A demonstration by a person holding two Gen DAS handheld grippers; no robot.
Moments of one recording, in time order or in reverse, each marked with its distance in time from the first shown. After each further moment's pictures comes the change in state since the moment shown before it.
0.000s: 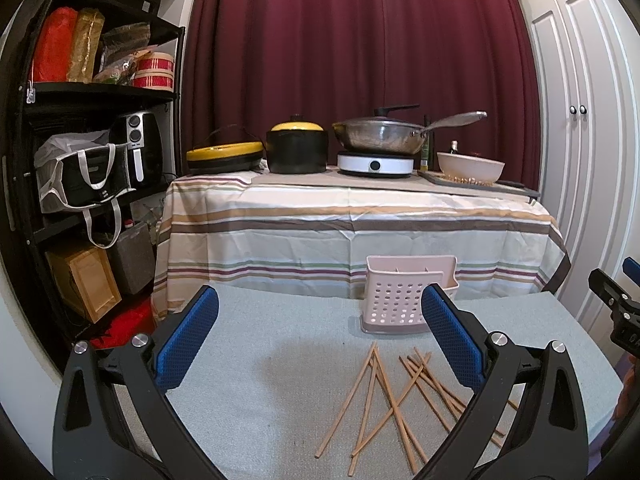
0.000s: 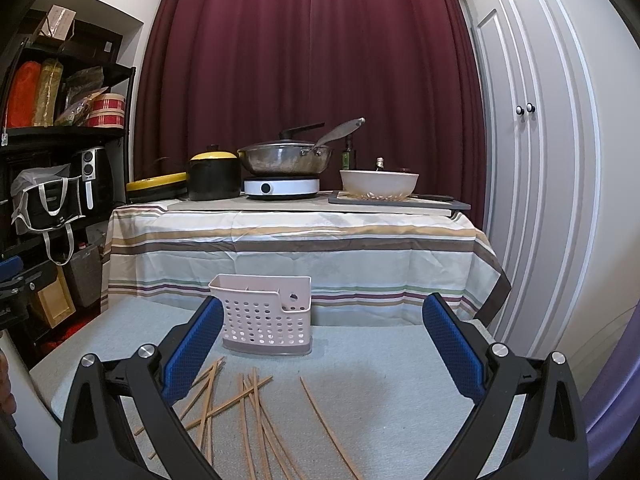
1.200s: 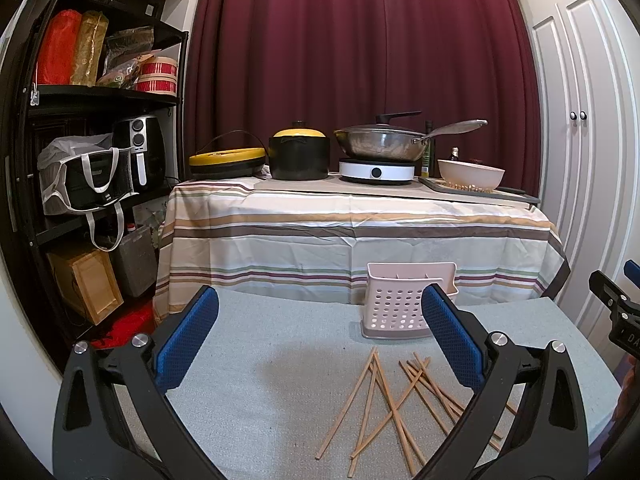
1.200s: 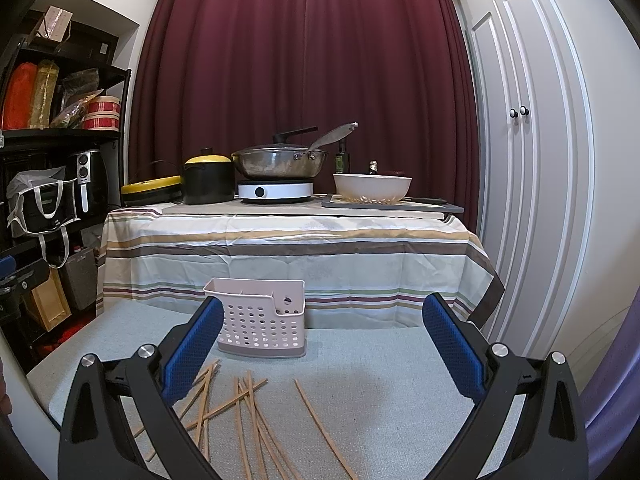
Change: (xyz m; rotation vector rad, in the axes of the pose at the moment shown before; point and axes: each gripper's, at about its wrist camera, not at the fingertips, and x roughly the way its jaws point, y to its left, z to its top) left arm -0.008 0.002 0.006 -0.010 -0.023 0.006; right arm -0.003 -0.007 0.002 0.001 -0.010 -0.022
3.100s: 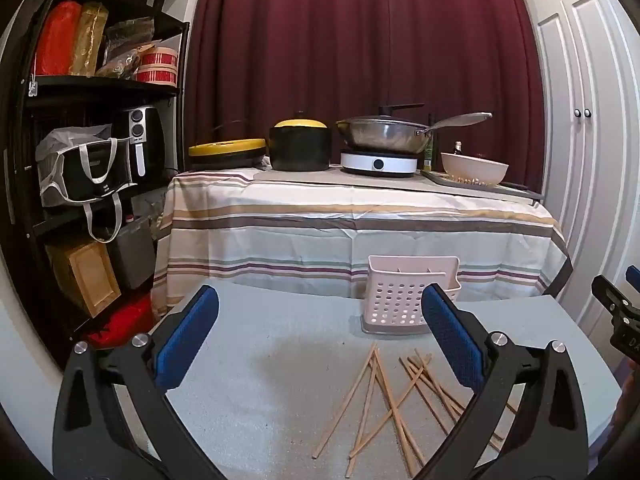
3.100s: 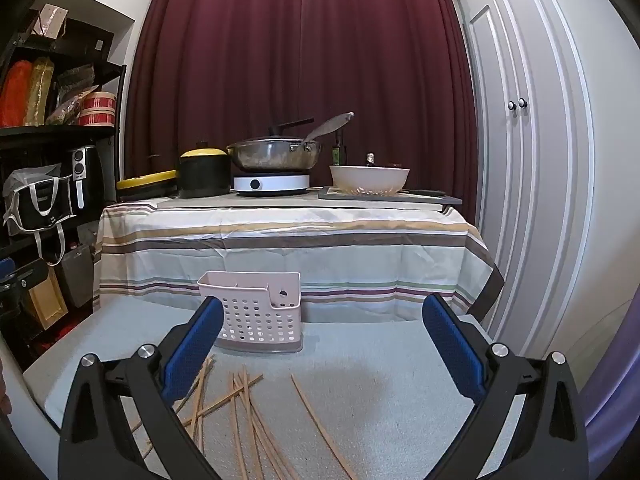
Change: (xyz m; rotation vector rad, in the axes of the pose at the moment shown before) left arm 0.006 0.001 0.003 -0.010 0.023 0.001; right arm 0.006 -0.001 -0.008 0.006 0.008 -0.008
